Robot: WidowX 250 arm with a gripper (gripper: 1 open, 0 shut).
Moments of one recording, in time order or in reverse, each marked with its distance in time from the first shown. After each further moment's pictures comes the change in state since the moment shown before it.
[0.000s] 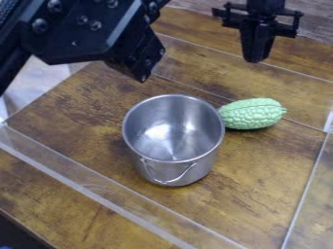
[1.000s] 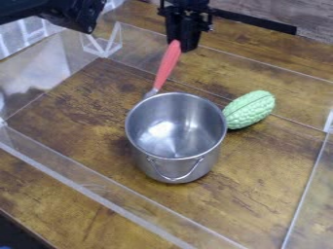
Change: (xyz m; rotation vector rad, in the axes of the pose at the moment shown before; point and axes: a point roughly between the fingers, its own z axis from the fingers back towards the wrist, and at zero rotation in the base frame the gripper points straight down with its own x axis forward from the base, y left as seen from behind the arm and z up) arm -0.018 0.101 -0.004 0.108 0.032 -0.054
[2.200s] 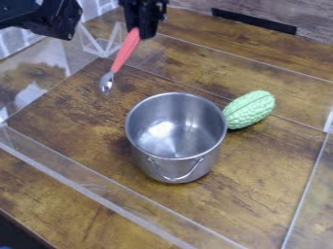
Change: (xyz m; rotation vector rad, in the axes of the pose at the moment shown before) arm -0.021 0.084 0.010 0.042 -0.024 0.034
